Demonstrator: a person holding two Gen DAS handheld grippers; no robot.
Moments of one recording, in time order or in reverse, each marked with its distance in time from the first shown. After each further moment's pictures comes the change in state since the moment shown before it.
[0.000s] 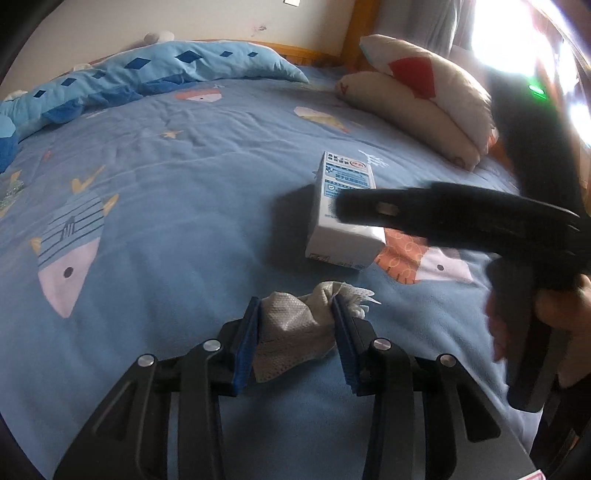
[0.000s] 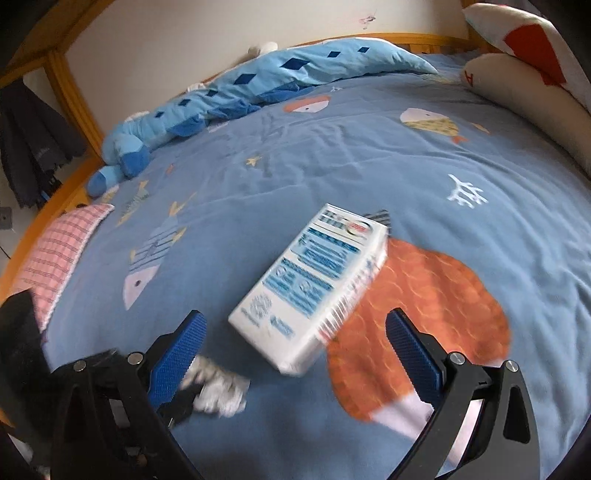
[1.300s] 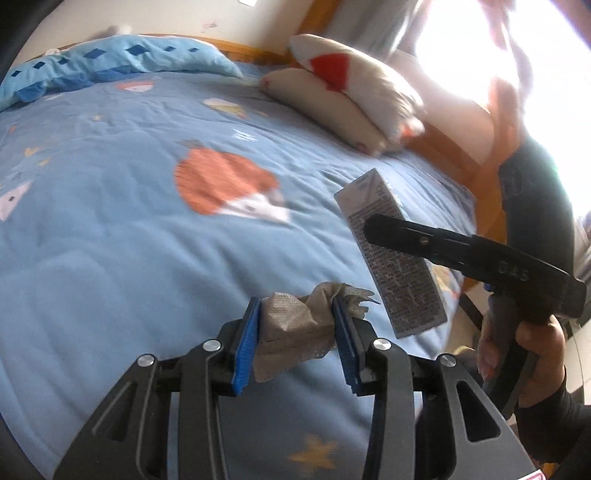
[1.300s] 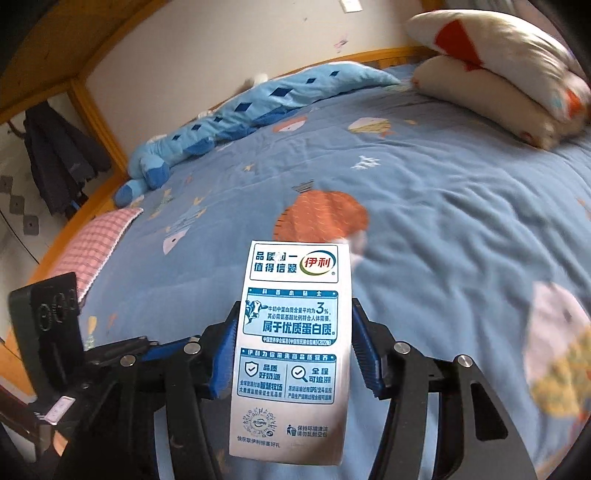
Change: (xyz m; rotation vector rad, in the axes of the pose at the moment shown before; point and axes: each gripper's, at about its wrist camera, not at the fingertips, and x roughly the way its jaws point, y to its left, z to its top) left arm -0.060 -0.153 -0.067 -0.039 0.014 -0.263; right arm -0.197 -0.089 -0.125 0.063 -0.091 0.105
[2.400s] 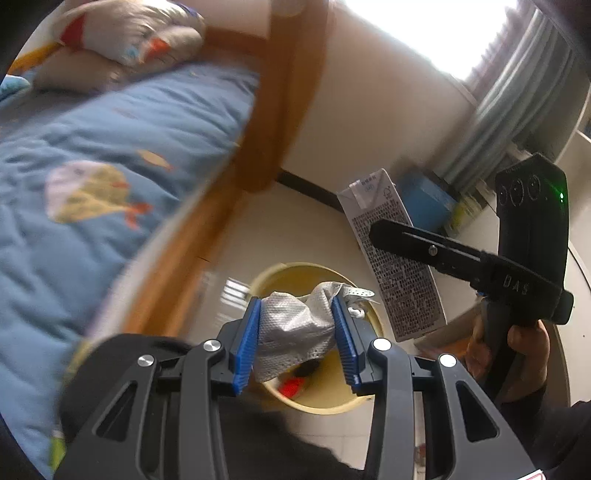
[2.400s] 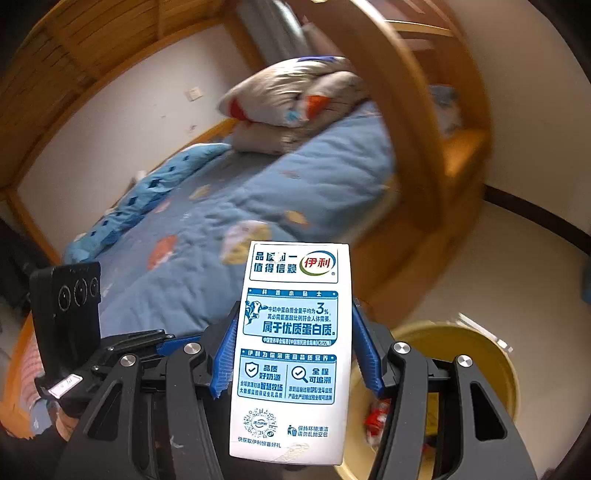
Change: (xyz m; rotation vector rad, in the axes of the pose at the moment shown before) left arm 0.081 -0.332 -0.113 0.396 0.275 -0.412; right arm -0.320 -0.166 -0.216 0.356 -0.245 -0.360
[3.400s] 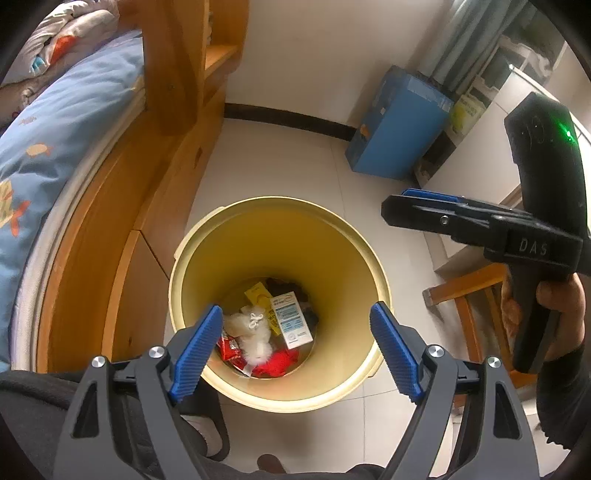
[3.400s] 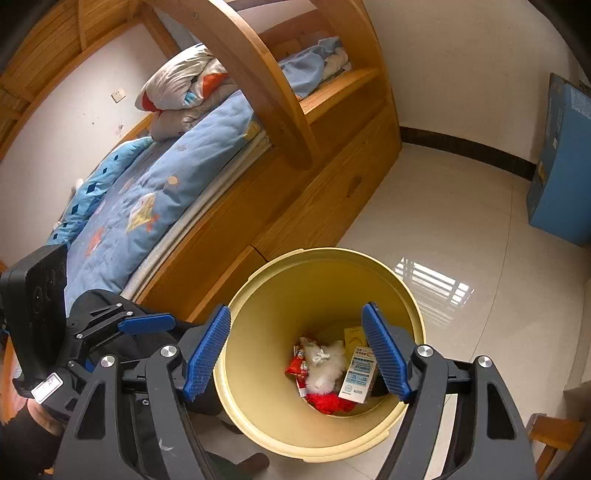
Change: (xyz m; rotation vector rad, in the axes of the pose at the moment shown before) left arm 0.114 -0.082 -0.026 0.210 0.252 0.064; right arm -0.032 -0.119 -0.060 0.148 0.091 -0.148
